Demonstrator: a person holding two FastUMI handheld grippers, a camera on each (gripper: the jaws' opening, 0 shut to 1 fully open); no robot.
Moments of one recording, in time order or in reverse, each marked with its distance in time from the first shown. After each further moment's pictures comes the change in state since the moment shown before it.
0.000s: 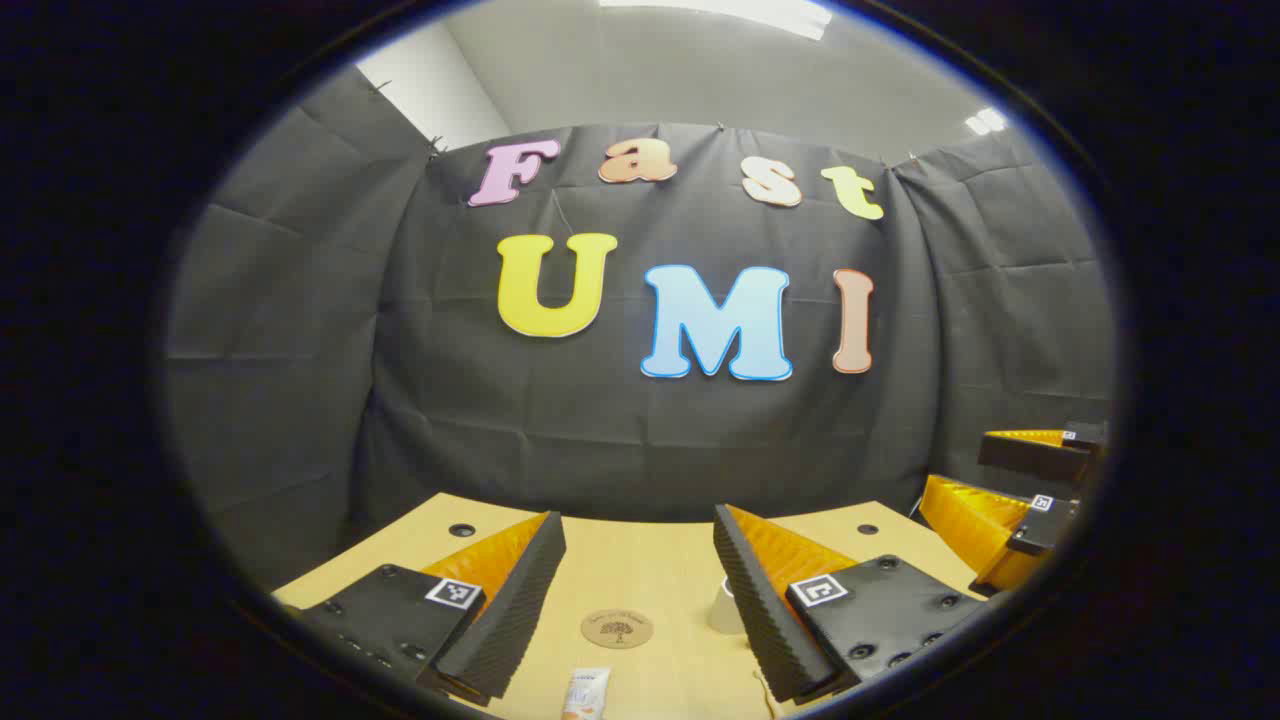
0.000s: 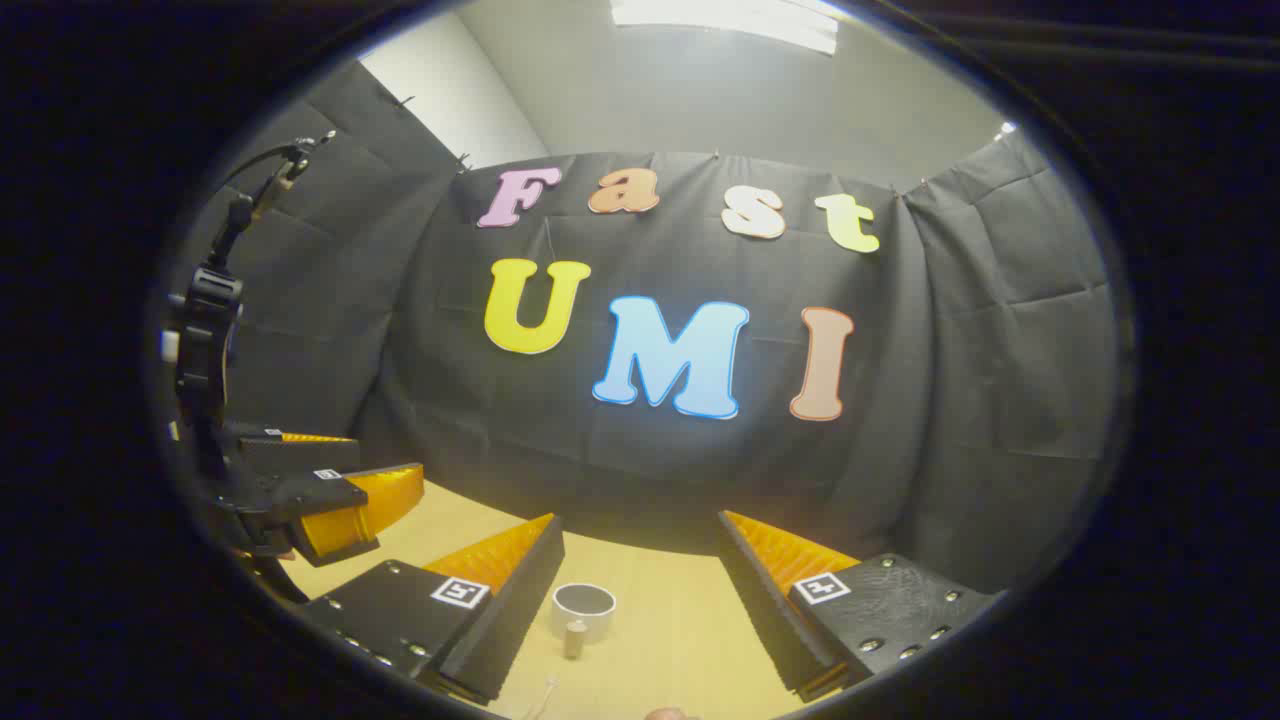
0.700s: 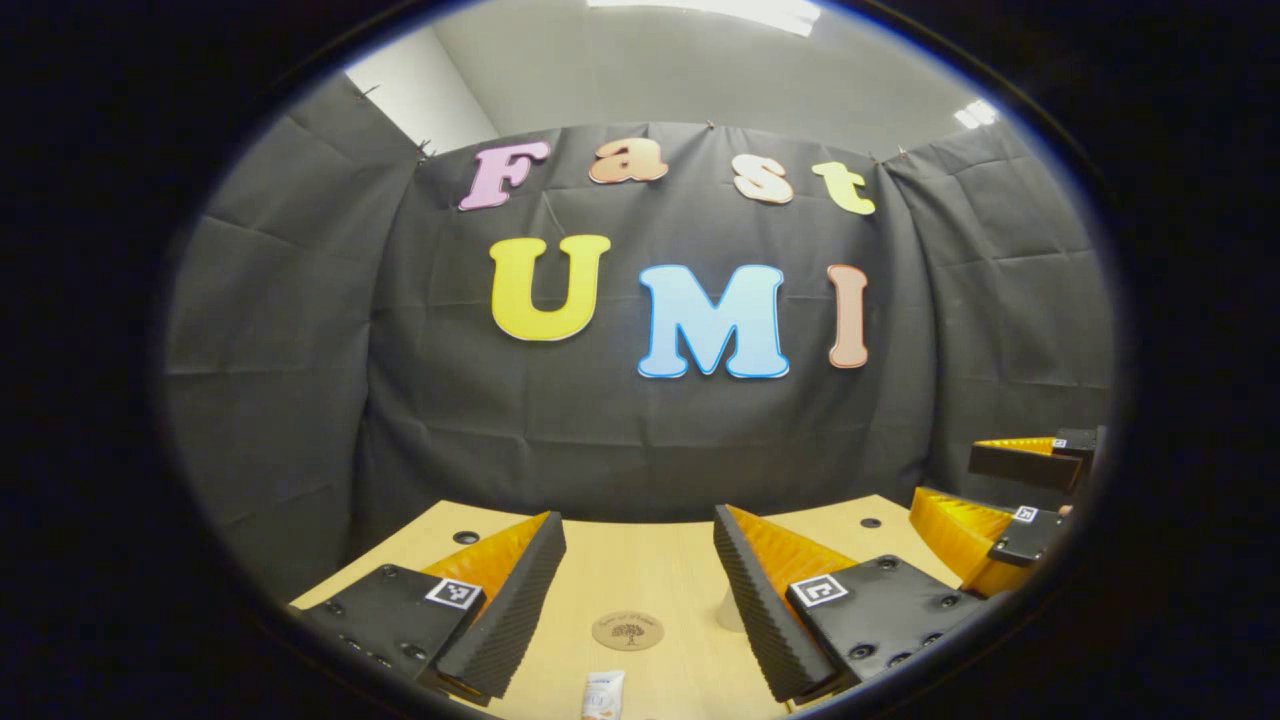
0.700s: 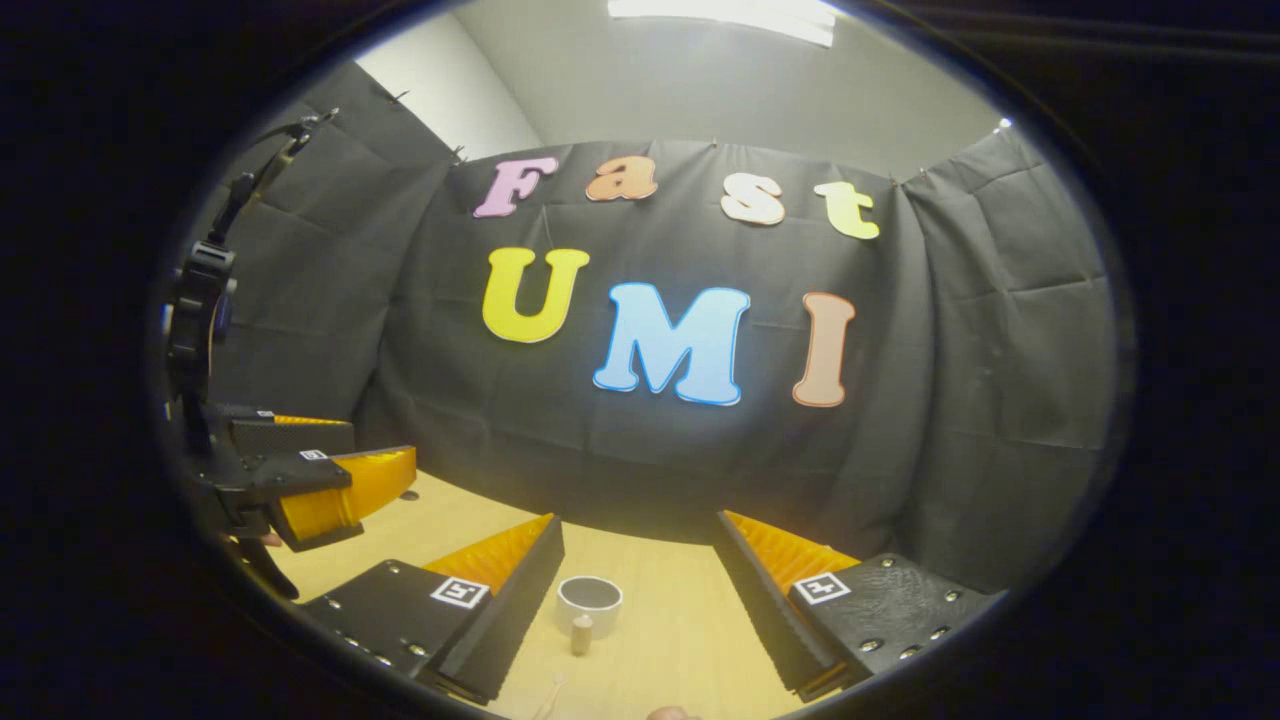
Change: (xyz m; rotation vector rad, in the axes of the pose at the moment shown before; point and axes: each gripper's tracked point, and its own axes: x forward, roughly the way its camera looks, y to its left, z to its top) left arm 0.004 0.005 0.008 0.031 0.002 -0.018; right arm 0.004 0.007 -0.014 0.023 0.044 -0.001
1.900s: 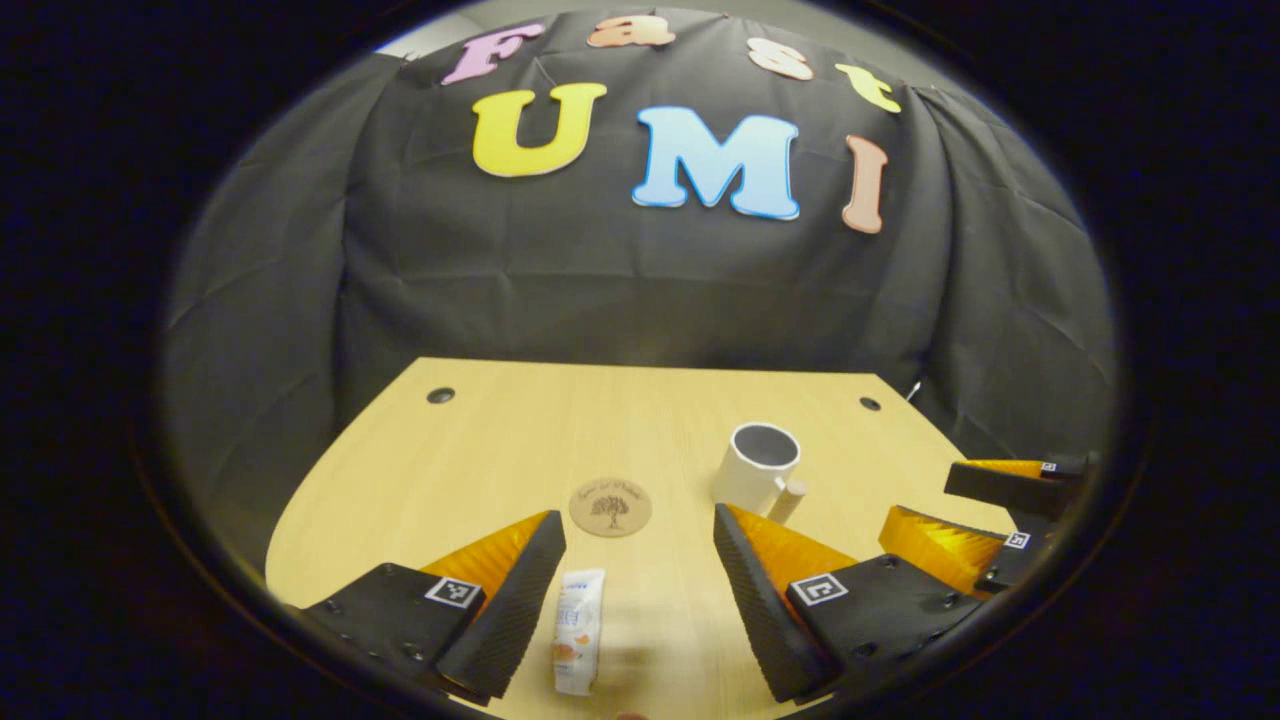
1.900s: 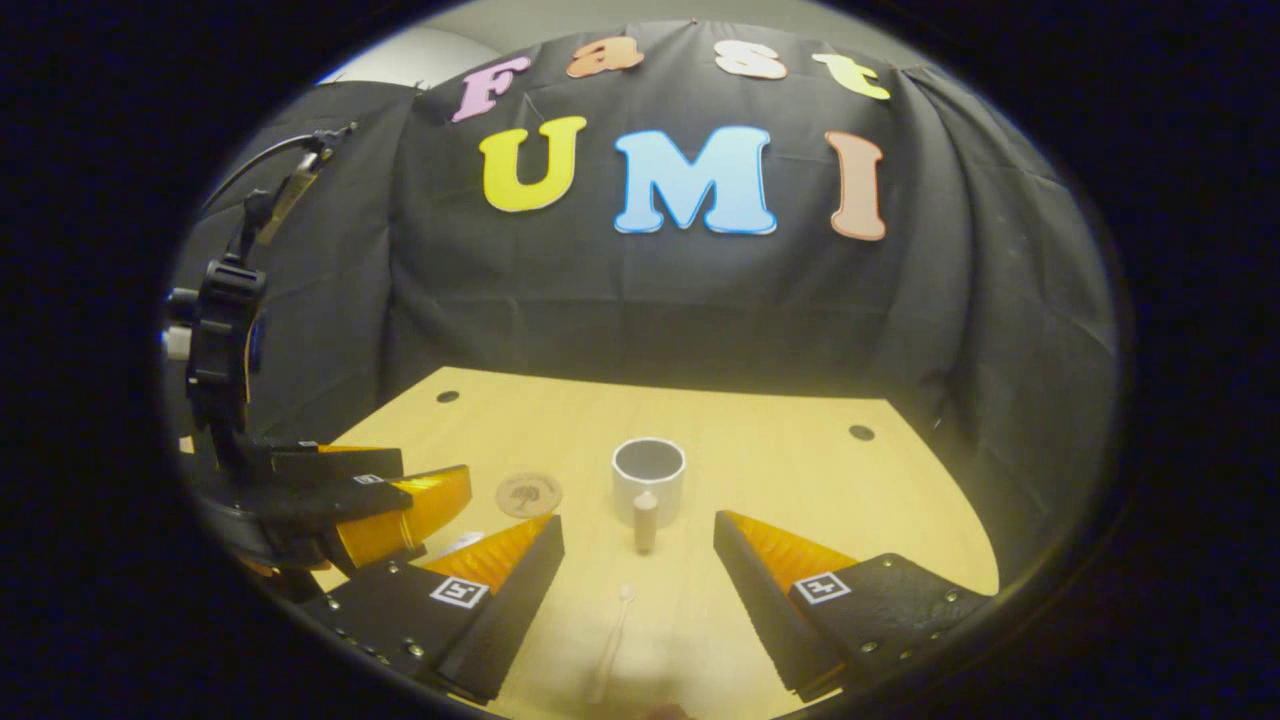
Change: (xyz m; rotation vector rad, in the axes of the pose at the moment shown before) left arm 0.008 -0.002 -0.166 -0.072 0.534 -0.015; right arm -0.010 0.045 -0.126 0.162 0.490 0.117
